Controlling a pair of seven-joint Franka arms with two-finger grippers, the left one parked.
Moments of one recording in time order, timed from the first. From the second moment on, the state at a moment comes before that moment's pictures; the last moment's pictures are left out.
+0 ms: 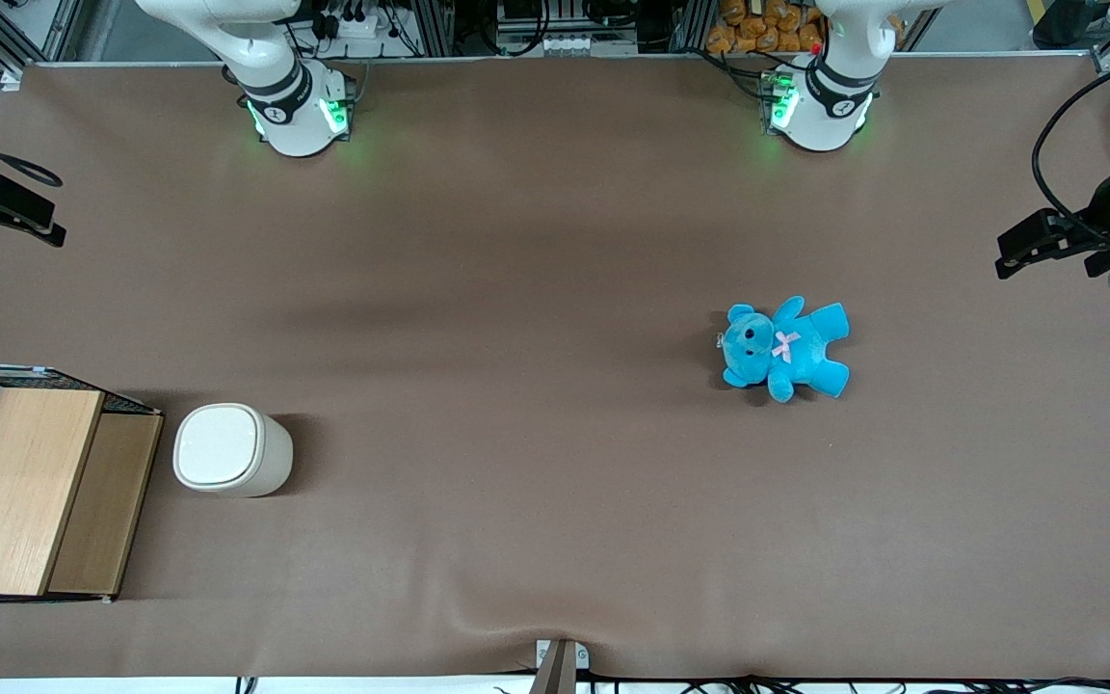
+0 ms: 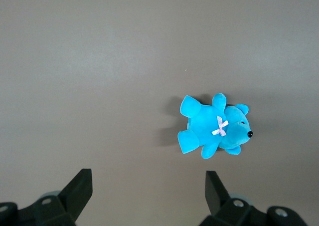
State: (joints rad) arm 0.00 0.00 -0.05 -1.49 0.00 1.44 -0.02
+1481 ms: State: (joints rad) arm 0.01 0.06 -0.04 -1.49 0.00 1.43 -0.02
